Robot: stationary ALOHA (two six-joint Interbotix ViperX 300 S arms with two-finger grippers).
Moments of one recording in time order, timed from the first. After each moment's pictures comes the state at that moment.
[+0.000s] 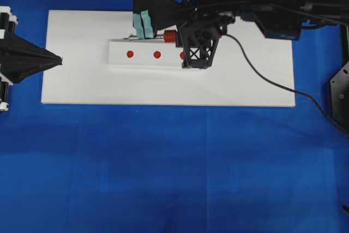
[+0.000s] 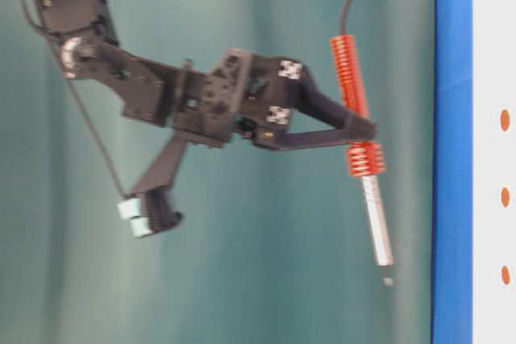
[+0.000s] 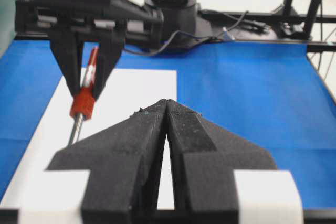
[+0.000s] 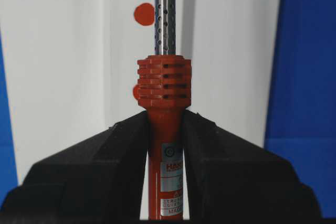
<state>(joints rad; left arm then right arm) 0.00 -0.96 1.20 0.00 -0.30 -0.01 -0.18 0.13 0.06 -0.10 1.02 0.01</state>
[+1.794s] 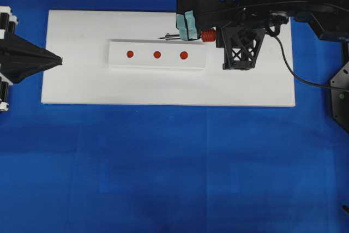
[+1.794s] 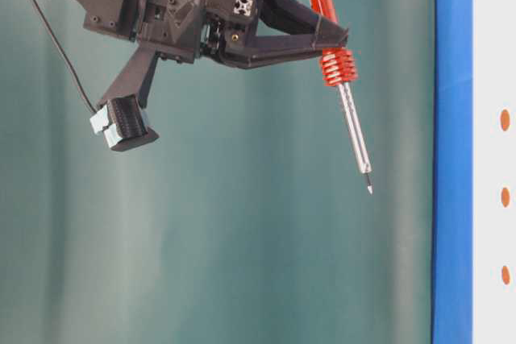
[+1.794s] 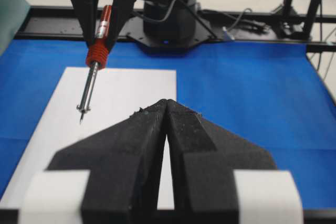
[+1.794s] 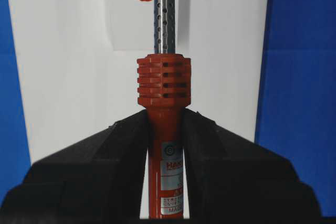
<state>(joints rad) 0.00 -0.96 1.20 0.00 -0.29 -0.01 -0.18 -0.08 0.27 -0.12 1.05 0.01</state>
